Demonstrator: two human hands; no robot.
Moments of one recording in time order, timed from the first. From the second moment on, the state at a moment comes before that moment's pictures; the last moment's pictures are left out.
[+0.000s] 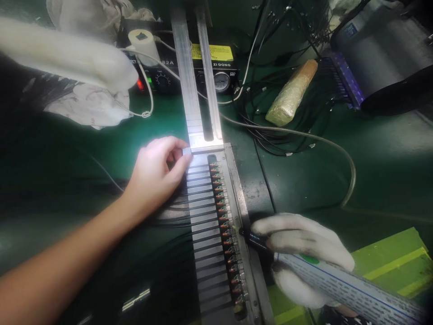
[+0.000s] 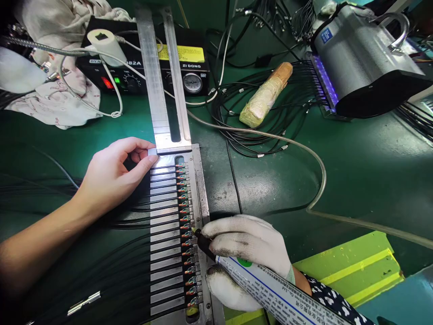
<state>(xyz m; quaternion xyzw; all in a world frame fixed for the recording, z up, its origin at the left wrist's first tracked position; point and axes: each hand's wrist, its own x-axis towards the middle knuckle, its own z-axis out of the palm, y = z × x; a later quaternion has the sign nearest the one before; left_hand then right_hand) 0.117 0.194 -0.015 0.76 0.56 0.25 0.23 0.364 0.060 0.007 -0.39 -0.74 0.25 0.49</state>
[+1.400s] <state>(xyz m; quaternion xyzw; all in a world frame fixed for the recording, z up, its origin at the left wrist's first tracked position) 0.119 0.195 -0.015 0.75 0.56 0.25 0.24 0.364 0.048 0.013 -0.38 -0.77 0.21 0.47</state>
